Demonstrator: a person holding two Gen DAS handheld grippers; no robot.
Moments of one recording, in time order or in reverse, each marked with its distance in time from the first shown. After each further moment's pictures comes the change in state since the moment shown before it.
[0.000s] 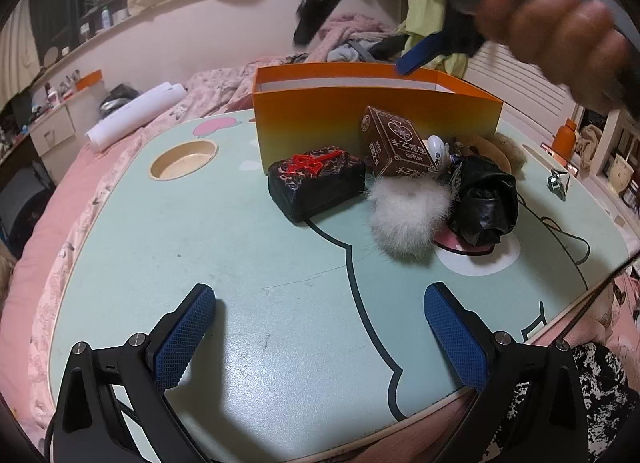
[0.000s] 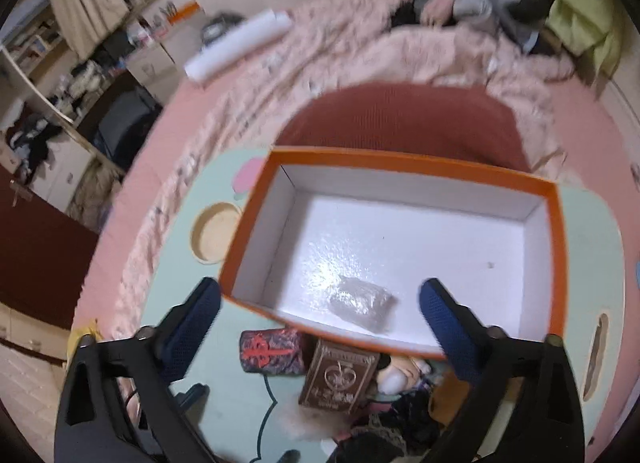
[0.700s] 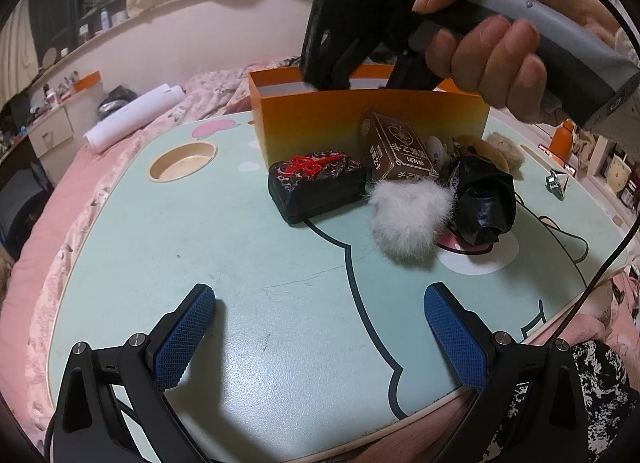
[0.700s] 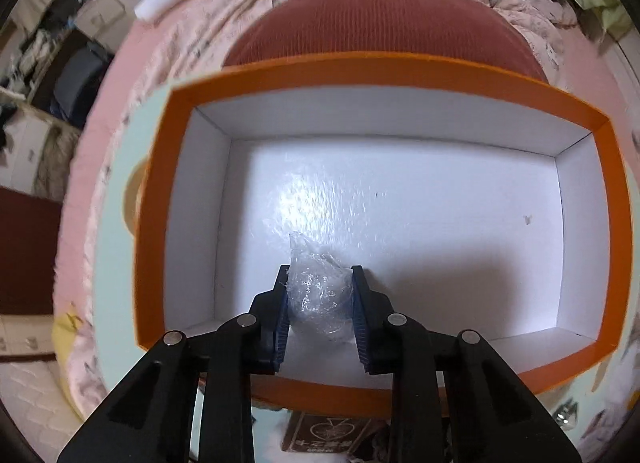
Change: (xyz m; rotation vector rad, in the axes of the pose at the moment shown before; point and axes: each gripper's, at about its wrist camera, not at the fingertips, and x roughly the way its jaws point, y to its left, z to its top) left arm 0.005 0.001 0.003 0.000 -0.012 -0.008; right arm 0.061 -0.015 0.003 0.065 0.220 -0.071
